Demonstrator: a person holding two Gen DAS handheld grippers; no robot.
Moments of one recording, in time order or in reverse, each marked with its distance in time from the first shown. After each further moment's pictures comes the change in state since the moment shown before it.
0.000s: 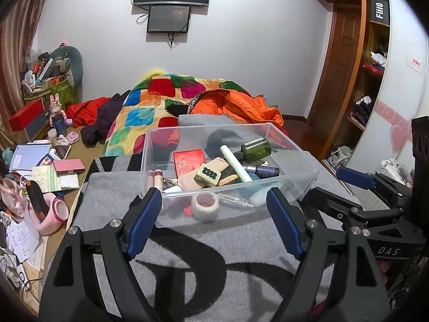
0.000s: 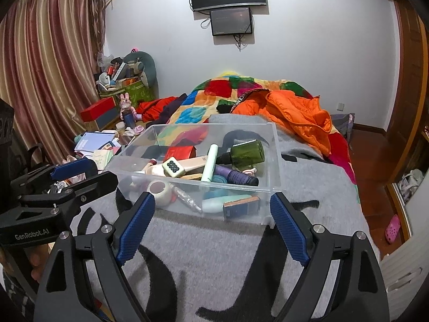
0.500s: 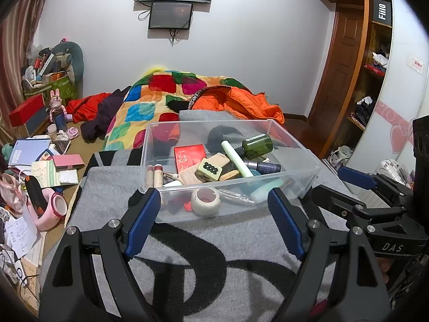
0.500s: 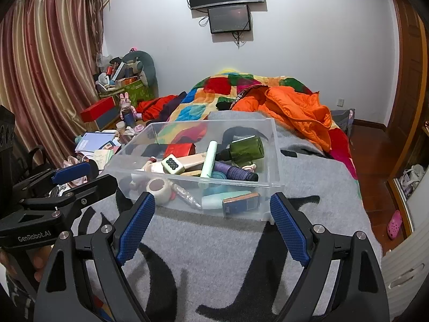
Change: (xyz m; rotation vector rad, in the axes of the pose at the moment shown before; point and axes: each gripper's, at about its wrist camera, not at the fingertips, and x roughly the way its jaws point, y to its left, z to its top) left arm -0.001 0.001 -0.004 -0.015 0.013 -0.004; right arm 0.001 -0.002 -0.001 0.013 0.013 0.004
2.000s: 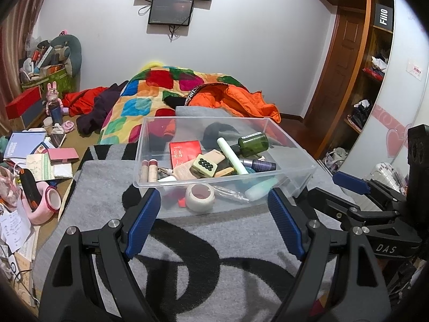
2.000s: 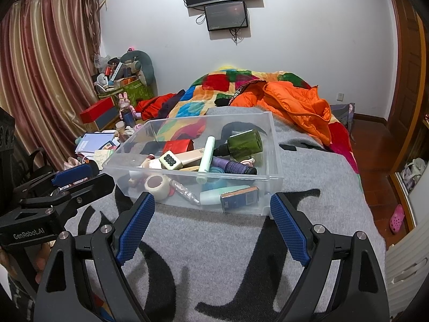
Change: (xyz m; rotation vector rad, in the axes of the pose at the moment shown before) left arm 0.003 0.001 -0.002 -0.026 0.011 -0.026; right arm 0.003 -0.002 -0.005 0.021 0.013 0.004
